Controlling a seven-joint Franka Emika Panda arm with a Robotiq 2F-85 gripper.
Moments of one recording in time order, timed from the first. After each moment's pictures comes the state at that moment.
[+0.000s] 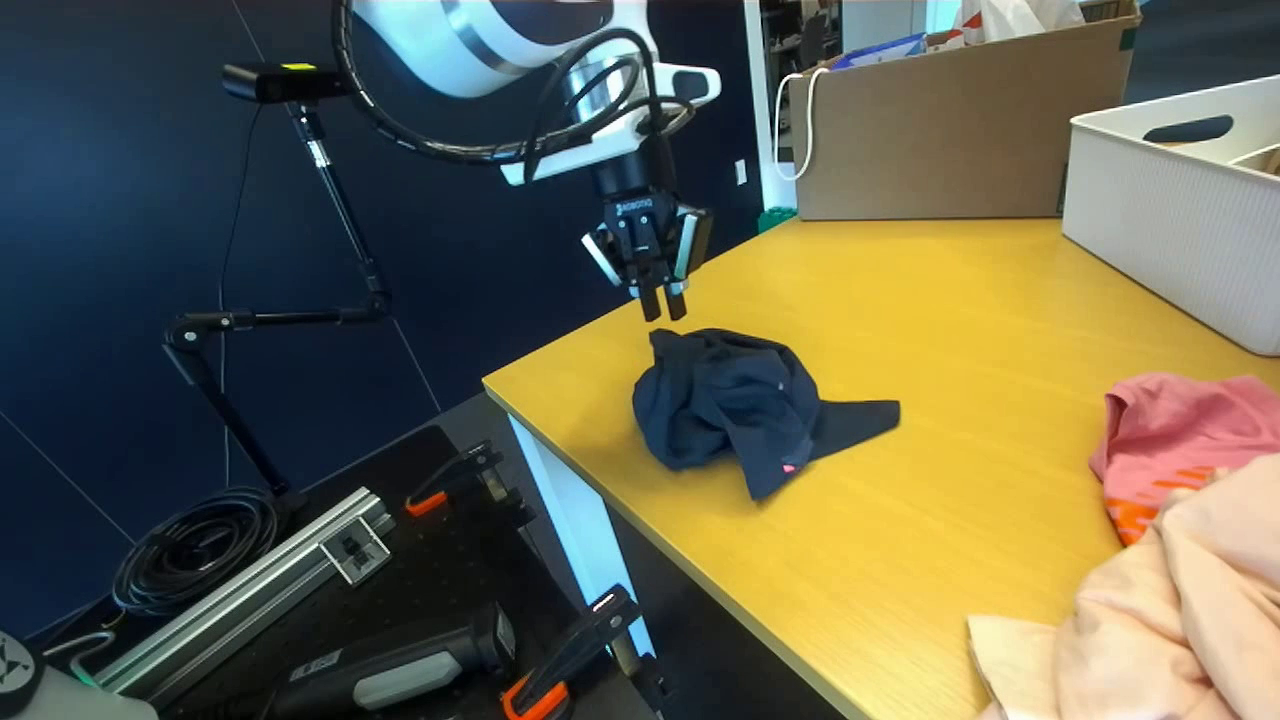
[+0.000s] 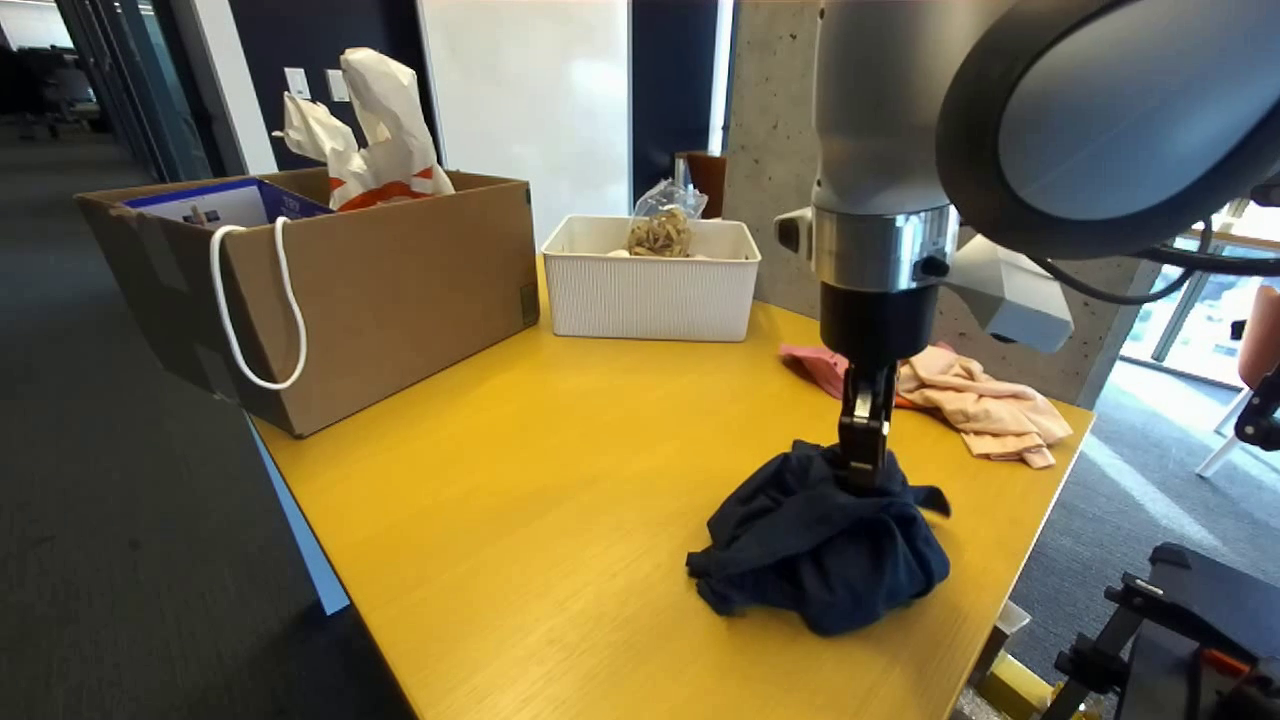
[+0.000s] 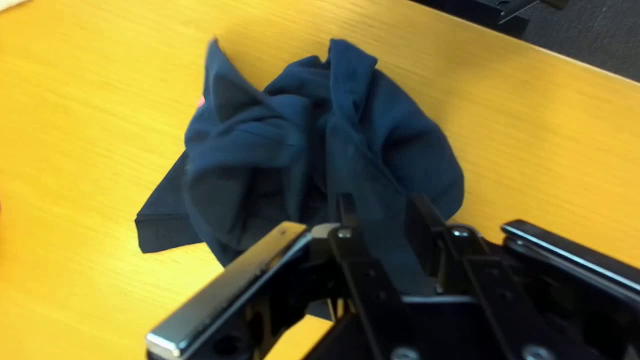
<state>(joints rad) 0.10 0.32 0.04 -2.10 -0.24 2.32 -0.09</state>
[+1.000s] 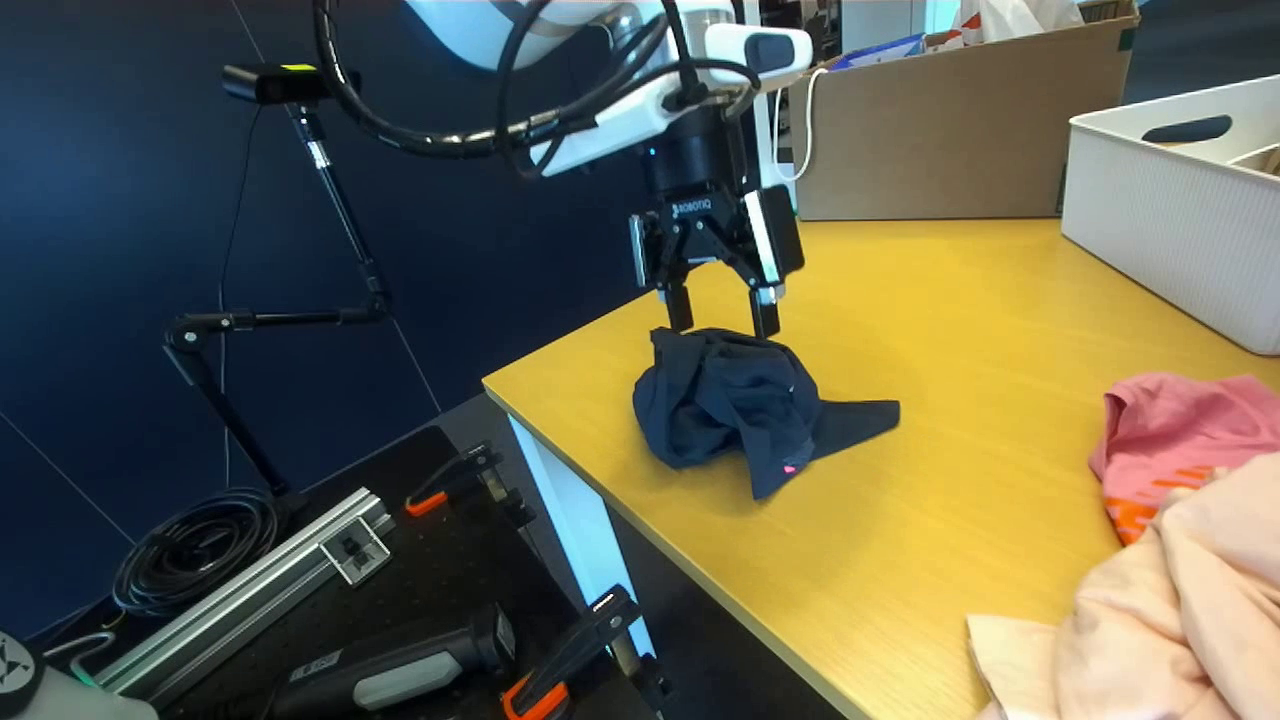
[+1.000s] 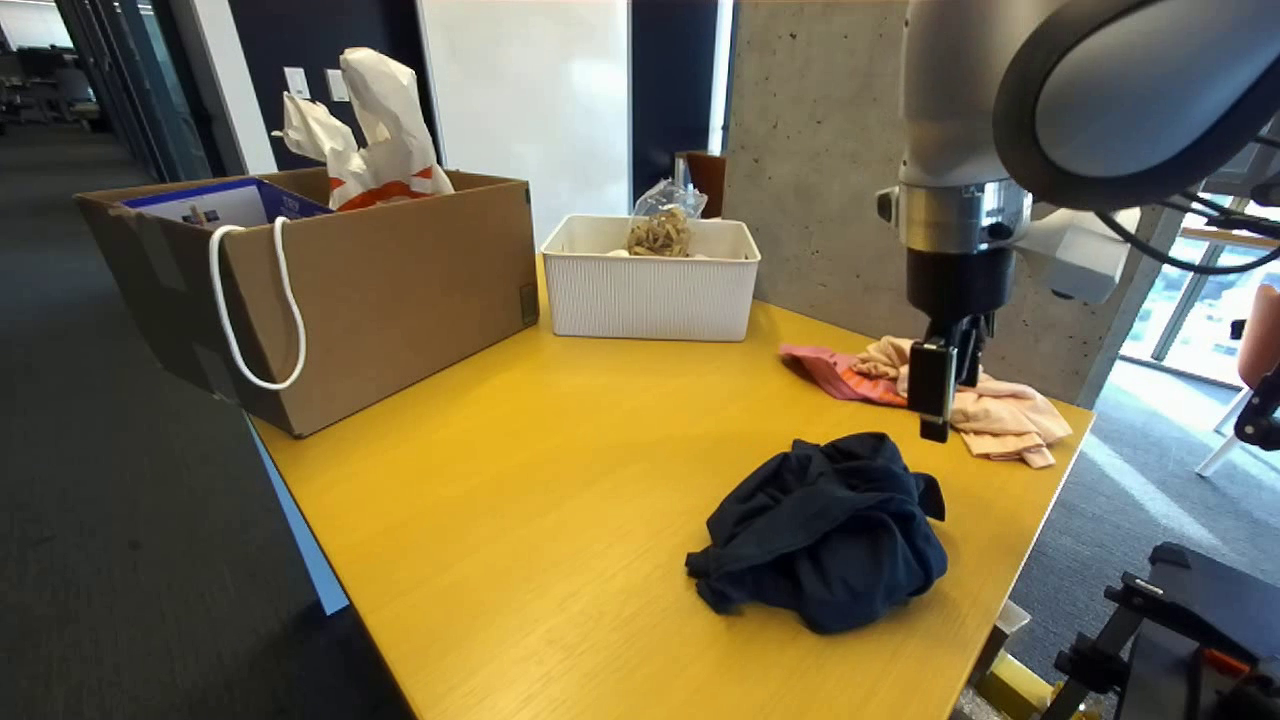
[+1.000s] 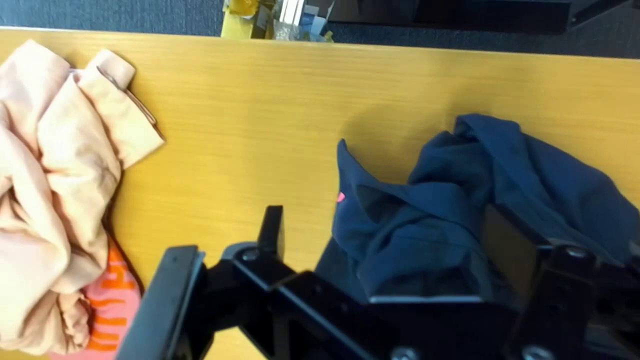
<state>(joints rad) 0.01 0.29 -0.06 -2.12 -0.27 2.26 0.01</state>
